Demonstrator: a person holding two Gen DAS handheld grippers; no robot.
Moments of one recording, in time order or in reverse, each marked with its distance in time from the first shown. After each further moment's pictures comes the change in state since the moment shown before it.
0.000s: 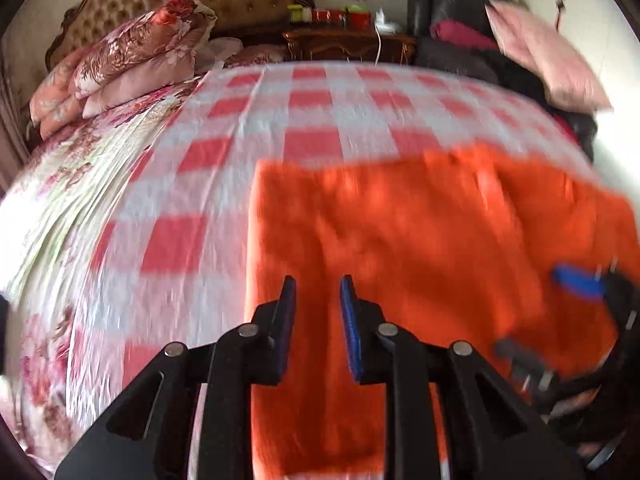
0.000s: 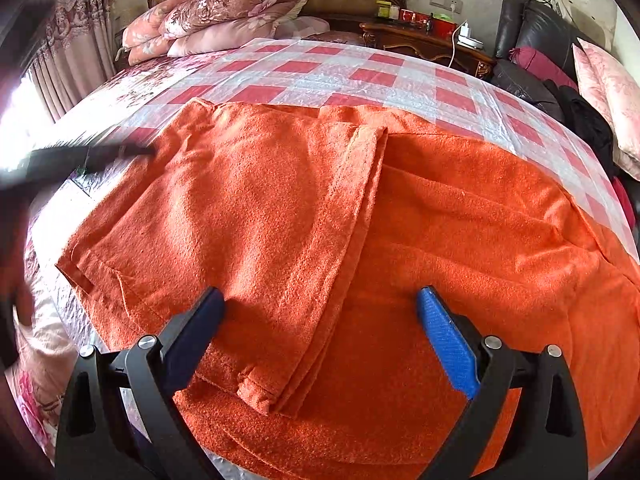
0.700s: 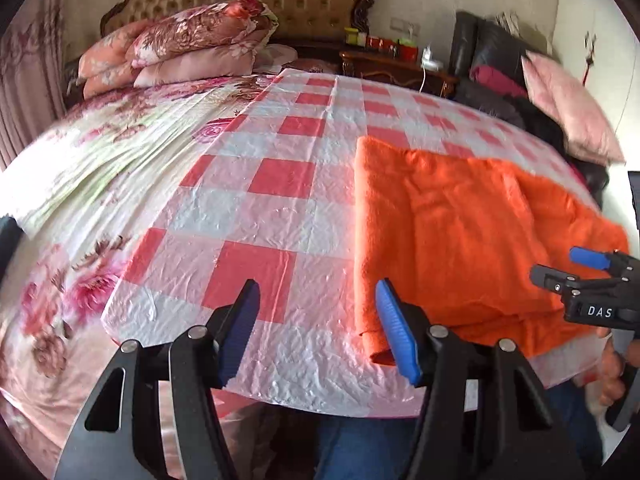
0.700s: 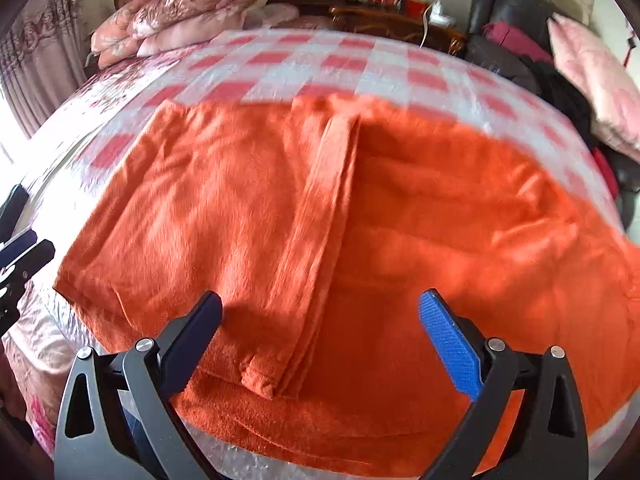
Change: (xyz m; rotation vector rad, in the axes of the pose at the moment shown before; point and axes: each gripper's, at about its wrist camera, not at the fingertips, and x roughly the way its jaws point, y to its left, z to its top) left arm -0.057 0.075 -0.074 -0.233 -0.121 -0.004; right arm -0.019 0.000 0.015 0.072 0.015 -0.082
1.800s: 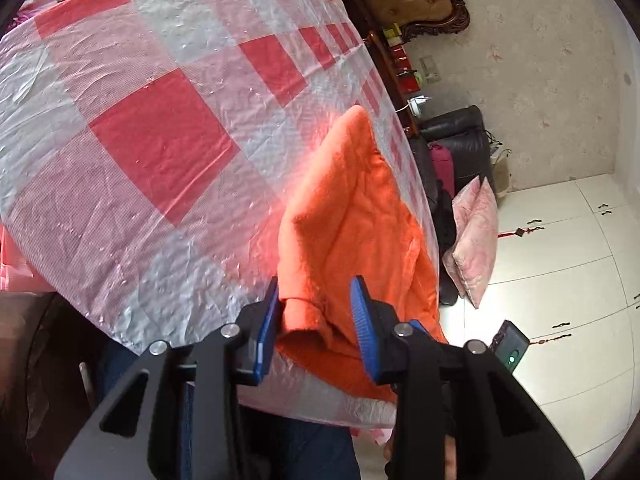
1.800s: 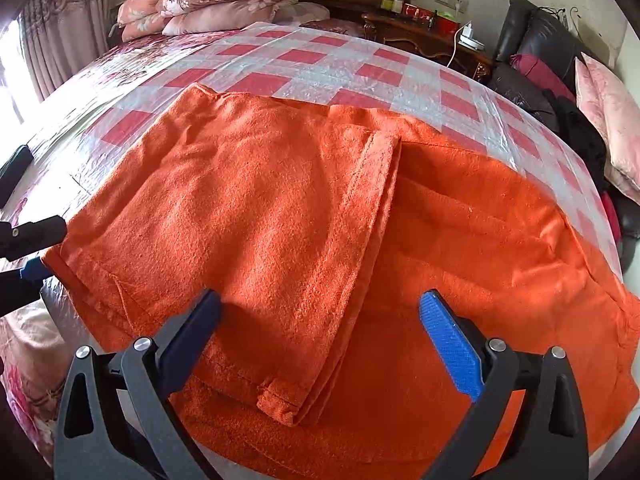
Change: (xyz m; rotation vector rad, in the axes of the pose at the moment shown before) left arm 0.047 0.034 -0.023 -0.705 0.214 -0.579; right arm 0.022 0.020 -0.001 -0.121 0.041 0.010
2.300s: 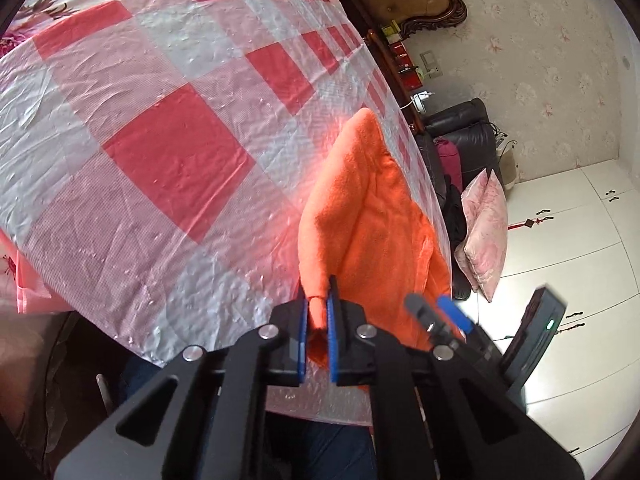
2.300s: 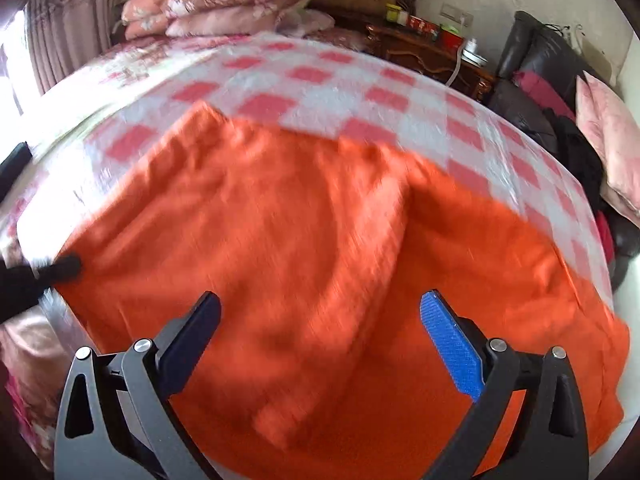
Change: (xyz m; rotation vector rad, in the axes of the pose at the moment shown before) left arm 0.002 0.009 0.013 0.044 0.002 0.023; right arm -0.003 0.019 0.041 -0.035 -0.037 0.033
